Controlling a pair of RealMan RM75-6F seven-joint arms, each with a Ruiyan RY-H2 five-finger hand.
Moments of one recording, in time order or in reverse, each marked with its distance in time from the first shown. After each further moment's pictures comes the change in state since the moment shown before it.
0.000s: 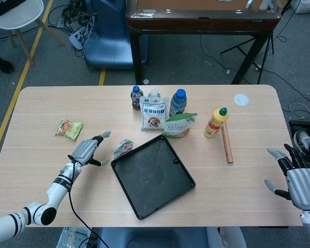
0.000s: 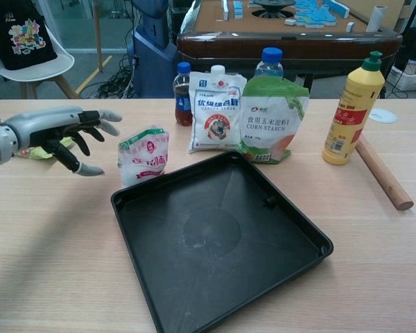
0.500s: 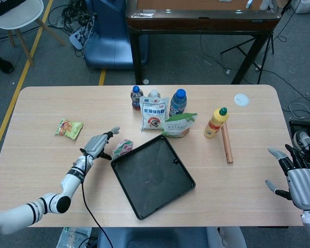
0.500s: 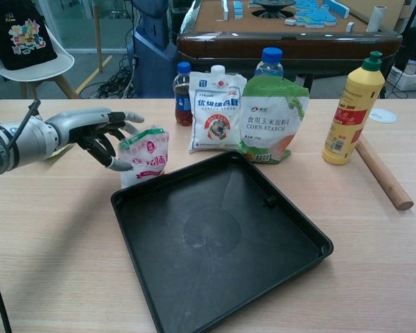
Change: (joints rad) left arm -0.104 -0.110 -0.038 0.130 -0.118 -0.071 -0.009; right arm -0.007 -0.001 0.001 0.006 0.012 -0.001 0.004
